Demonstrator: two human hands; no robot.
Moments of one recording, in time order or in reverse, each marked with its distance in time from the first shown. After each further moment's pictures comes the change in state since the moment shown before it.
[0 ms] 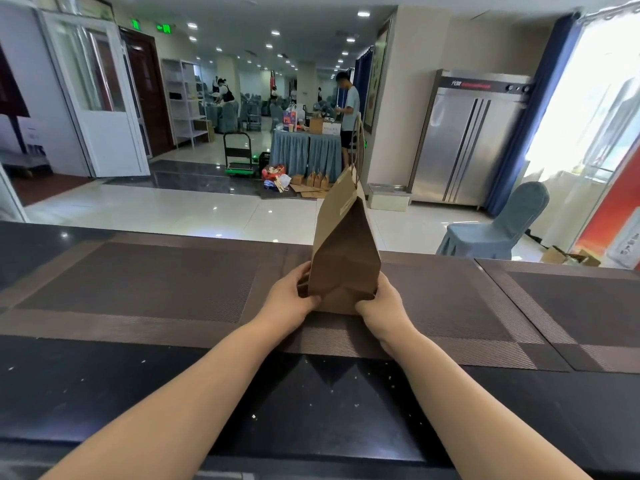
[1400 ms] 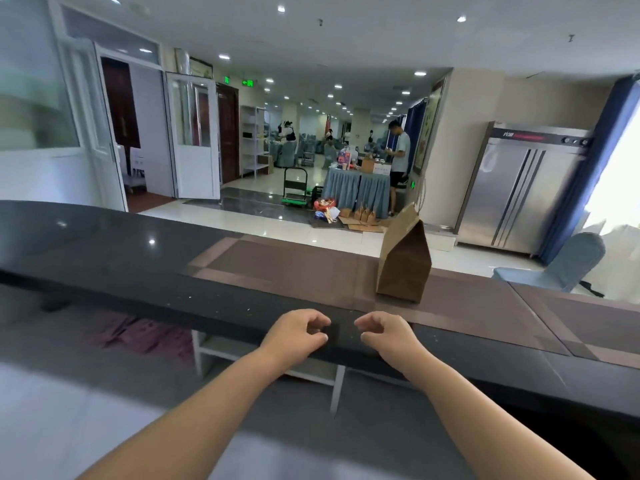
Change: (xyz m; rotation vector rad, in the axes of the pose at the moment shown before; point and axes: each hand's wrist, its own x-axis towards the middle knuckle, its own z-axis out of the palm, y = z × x) left_hand -0.247 0.023 -0.120 0.363 0.051 0.035; right_hand -0.214 -0.075 0.045 -0.317 -0.323 -0.142
